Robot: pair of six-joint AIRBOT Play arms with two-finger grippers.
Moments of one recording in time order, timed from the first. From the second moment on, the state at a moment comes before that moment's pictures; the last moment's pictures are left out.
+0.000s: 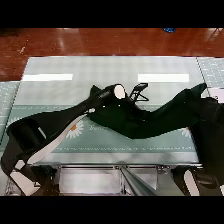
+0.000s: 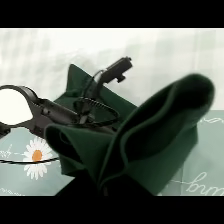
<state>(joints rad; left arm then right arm) -0.81 -1.87 1.55 0.73 -1.01 -1.42 -0.25 -0.45 0.86 -0.81 1.32 1.48</state>
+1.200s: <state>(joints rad) 0.01 -0.58 0.72 1.23 -1.15 -1.62 0.49 -1.61 1.36 -0.52 0.78 1.34</state>
